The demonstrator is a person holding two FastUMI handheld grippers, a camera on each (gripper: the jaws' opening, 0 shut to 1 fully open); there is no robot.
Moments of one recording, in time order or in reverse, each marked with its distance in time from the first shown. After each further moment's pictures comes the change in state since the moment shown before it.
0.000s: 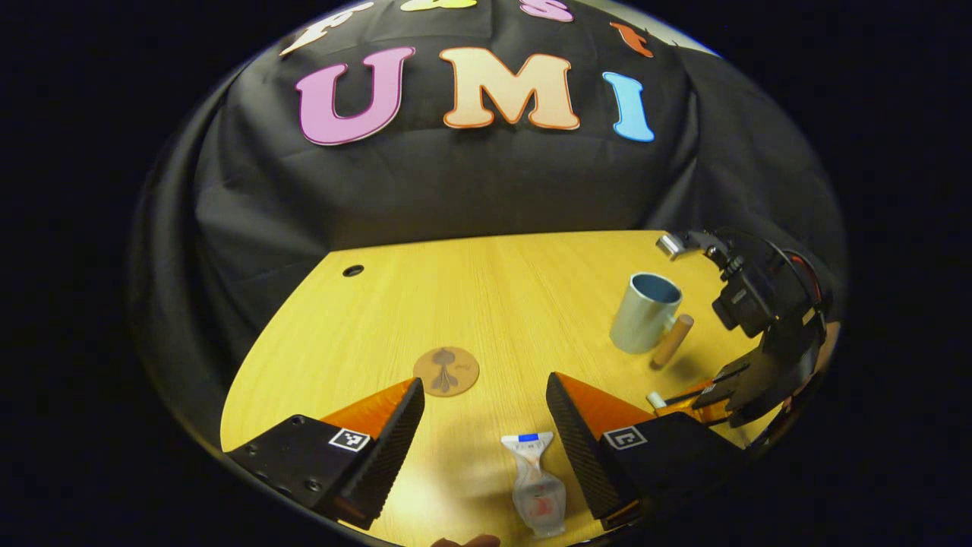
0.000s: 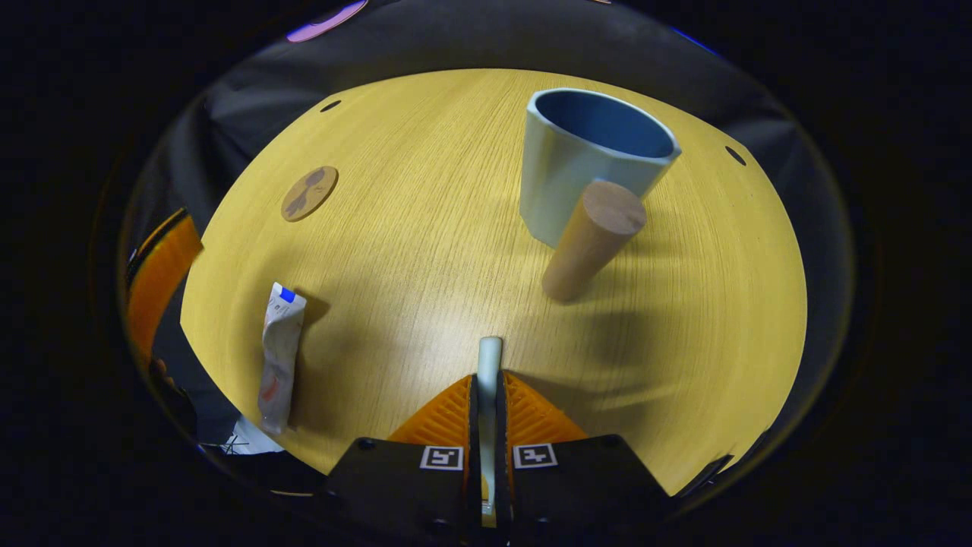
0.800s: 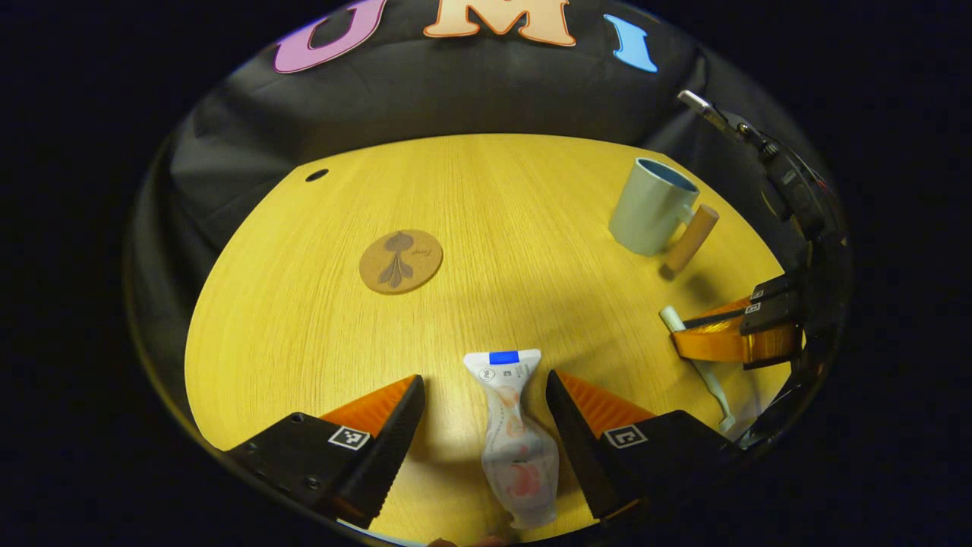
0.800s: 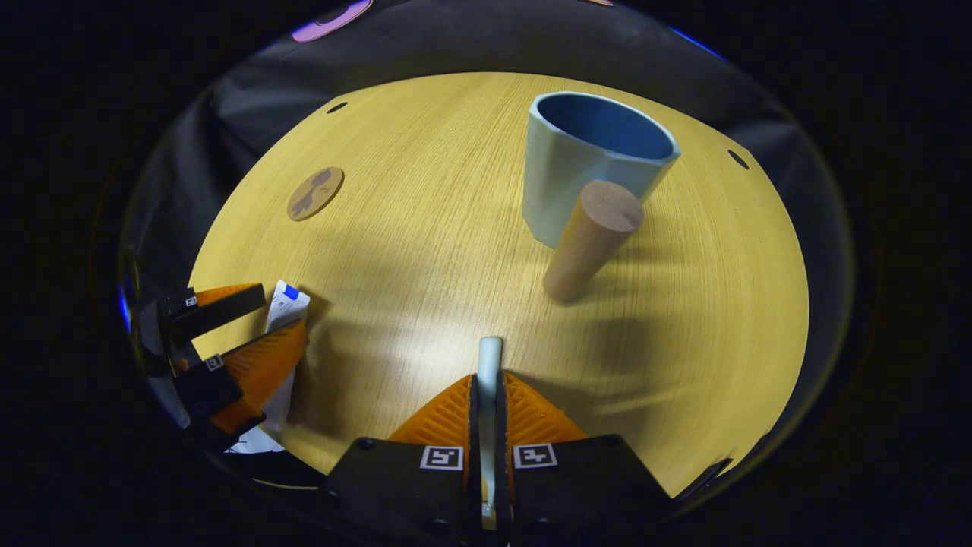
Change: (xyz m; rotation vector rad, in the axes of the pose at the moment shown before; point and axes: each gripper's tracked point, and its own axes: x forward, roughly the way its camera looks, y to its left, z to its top) left arm 0.023 -0.022 -0.103 -0.019 0.337 -0.048; right arm -0.001 0.000 0.001 -0.011 -0.020 0.018
